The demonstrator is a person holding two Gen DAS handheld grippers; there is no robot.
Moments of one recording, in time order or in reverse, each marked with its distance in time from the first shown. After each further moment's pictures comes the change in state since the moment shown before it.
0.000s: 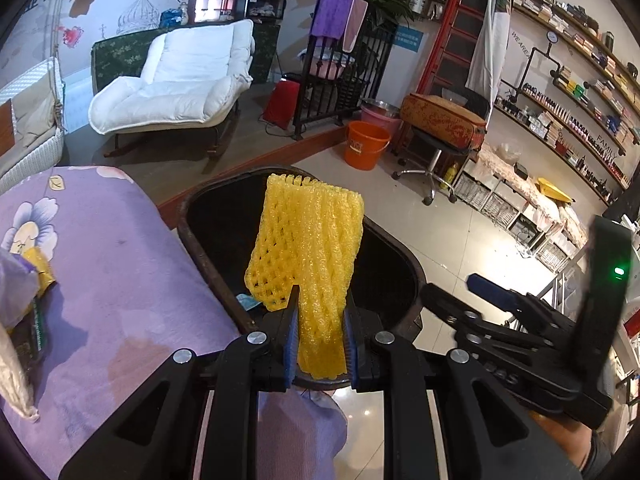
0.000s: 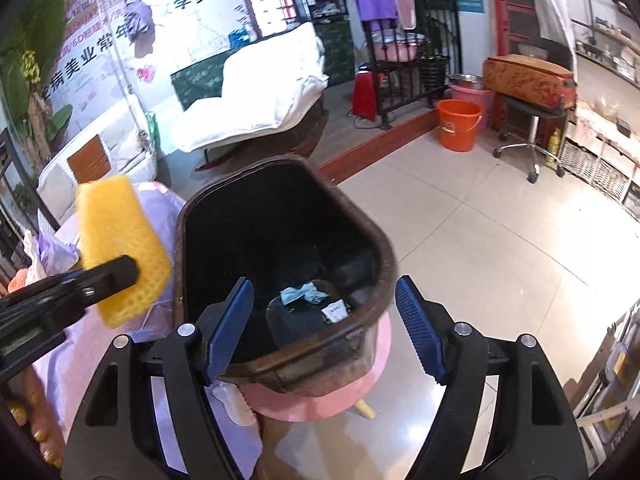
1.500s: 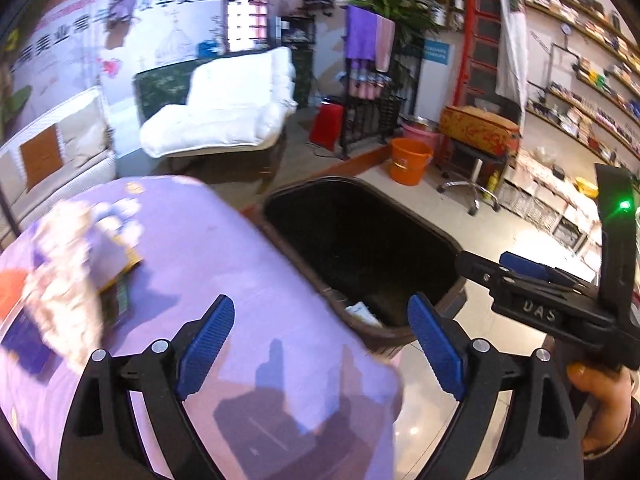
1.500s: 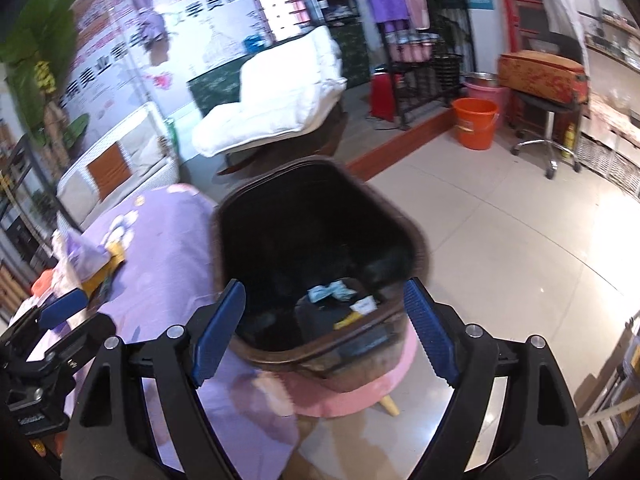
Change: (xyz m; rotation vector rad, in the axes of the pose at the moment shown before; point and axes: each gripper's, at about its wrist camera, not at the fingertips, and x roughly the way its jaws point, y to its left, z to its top) left arm -0.062 0.018 -0.028 0.015 -0.101 0.215; right arm -0.011 0.027 -0.008 0.001 0.004 0.107
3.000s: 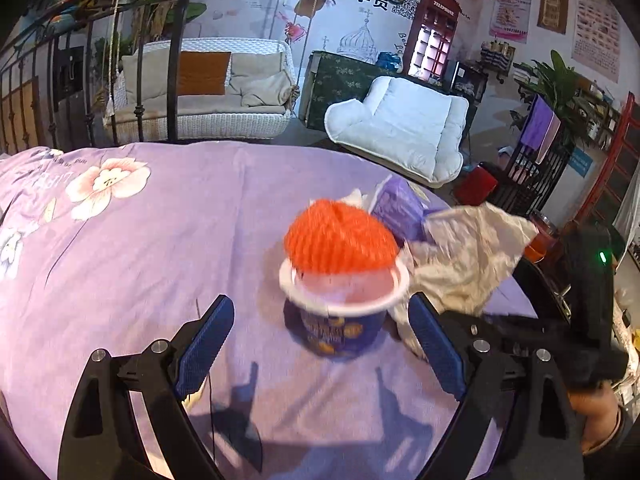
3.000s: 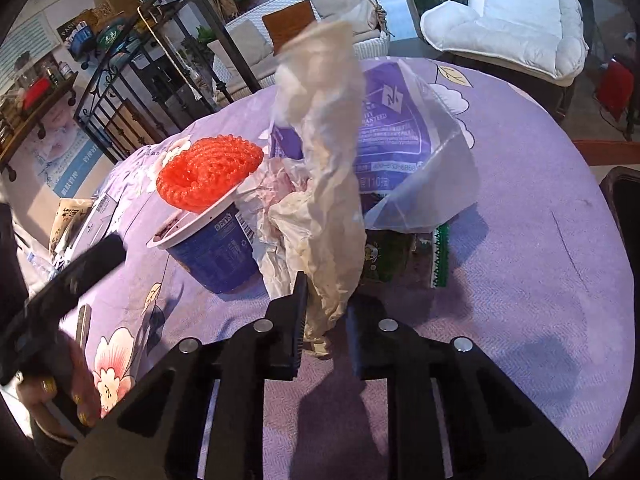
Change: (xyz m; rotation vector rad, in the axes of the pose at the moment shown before) left arm -0.099 0.256 -0.059 -0.458 -0.073 0.299; right arm 0.099 0.315 -0.045 -0.430 0.403 0.523
